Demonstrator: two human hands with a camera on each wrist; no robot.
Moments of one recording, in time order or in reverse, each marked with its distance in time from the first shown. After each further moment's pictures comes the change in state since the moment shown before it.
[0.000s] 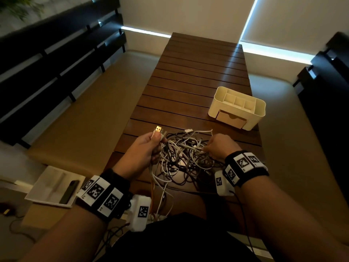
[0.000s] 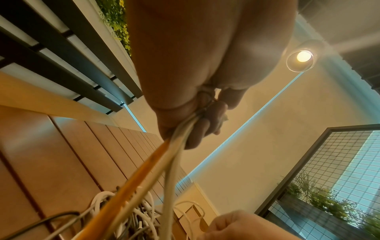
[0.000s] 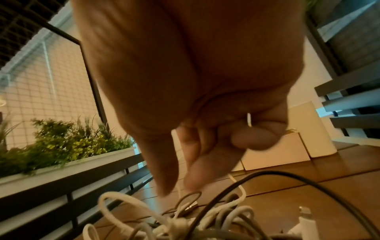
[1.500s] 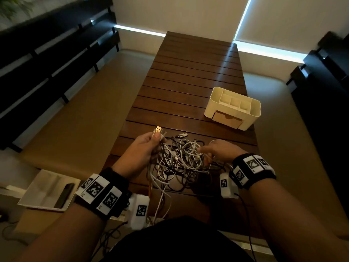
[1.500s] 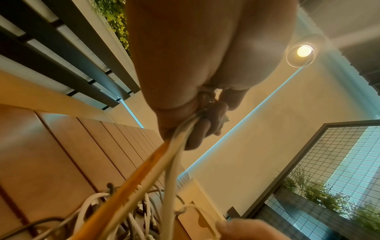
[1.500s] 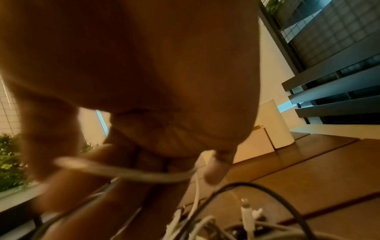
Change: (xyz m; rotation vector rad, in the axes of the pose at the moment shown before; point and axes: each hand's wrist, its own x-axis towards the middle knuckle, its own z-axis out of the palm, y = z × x) left_hand 0.016 0.000 0.000 -0.007 -0.021 -0.006; right_hand -0.015 0.014 -0.013 0.278 -0.278 -0.207
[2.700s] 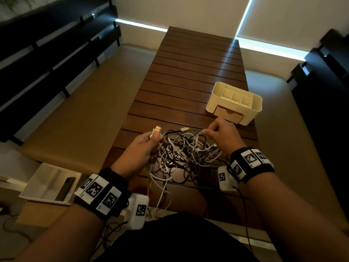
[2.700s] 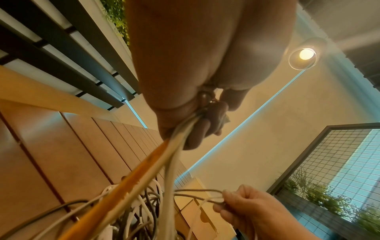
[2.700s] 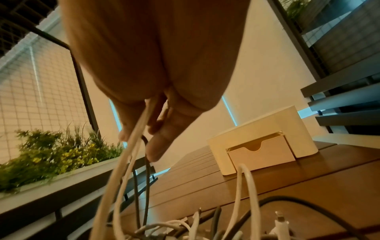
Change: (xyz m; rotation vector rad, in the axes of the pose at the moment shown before) left_hand -0.021 -0.010 -0.004 0.013 -0.003 -0.005; right_hand -0.010 -0.017 0.010 0.106 0.611 -0.086
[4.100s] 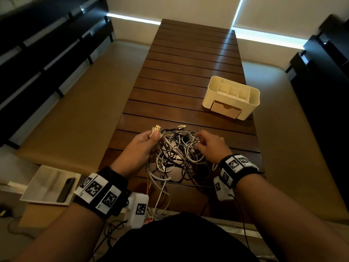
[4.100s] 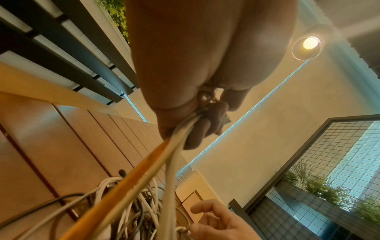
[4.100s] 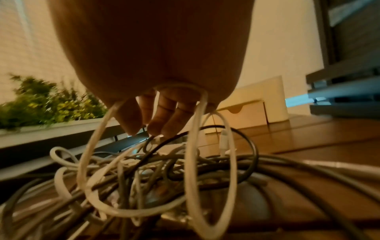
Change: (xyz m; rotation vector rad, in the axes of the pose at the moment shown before) left_hand 0.013 0.002 0.007 0.013 -0.032 -0.047; right_hand -0.001 0.035 0.038 -0.282 -0.260 -0.021
